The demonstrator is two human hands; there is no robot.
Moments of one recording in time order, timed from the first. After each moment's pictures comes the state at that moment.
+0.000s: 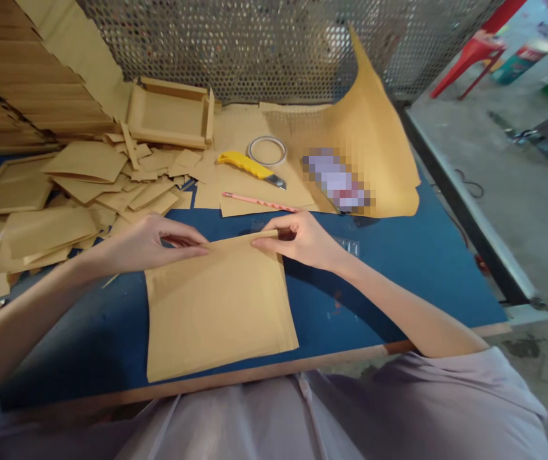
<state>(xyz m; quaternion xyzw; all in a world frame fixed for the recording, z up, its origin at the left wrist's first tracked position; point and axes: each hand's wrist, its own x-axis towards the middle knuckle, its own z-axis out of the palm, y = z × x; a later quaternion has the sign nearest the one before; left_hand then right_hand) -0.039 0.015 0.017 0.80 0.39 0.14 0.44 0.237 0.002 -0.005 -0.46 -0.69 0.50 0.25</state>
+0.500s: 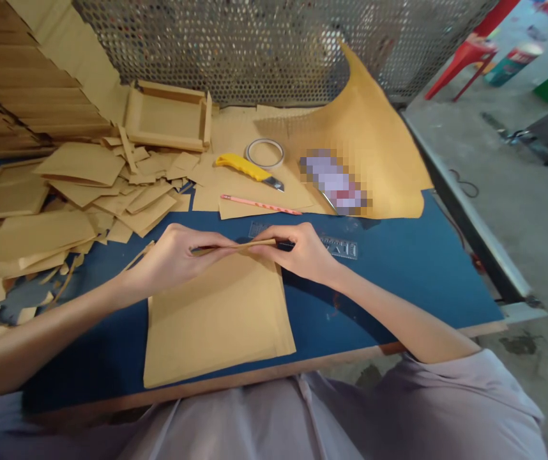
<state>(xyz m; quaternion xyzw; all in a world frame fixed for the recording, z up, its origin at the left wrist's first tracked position) 0.000 -0.004 0.007 0.84 0.39 0.24 0.30 0.232 -0.011 -0.011 -0.44 -0.75 0.37 0.32</state>
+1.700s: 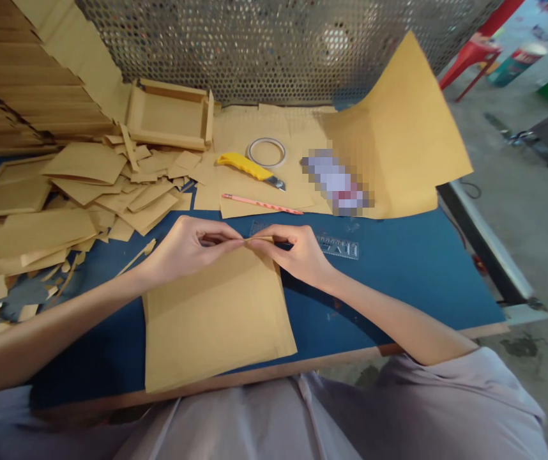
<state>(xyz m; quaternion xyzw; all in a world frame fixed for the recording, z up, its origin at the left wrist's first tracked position) 0.014 0.002 0.002 0.72 0.41 0.28 0.47 0.222 -0.016 -0.017 -0.46 -0.68 0.44 0.37</state>
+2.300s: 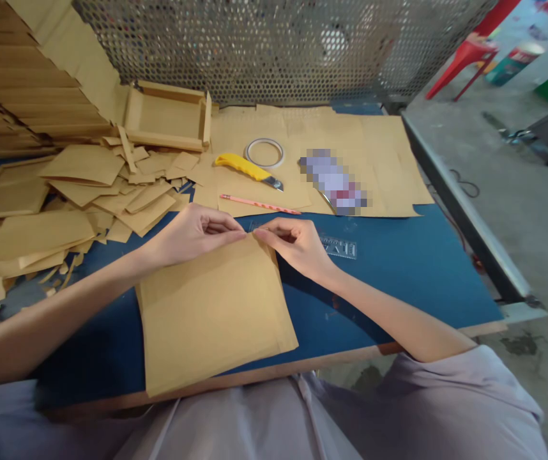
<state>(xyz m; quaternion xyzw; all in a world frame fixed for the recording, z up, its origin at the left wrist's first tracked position) 0.017 0.023 0.010 0.73 0.39 0.24 0.51 0.226 -0.011 -0.018 -0.49 -0.62 0.47 0.38</state>
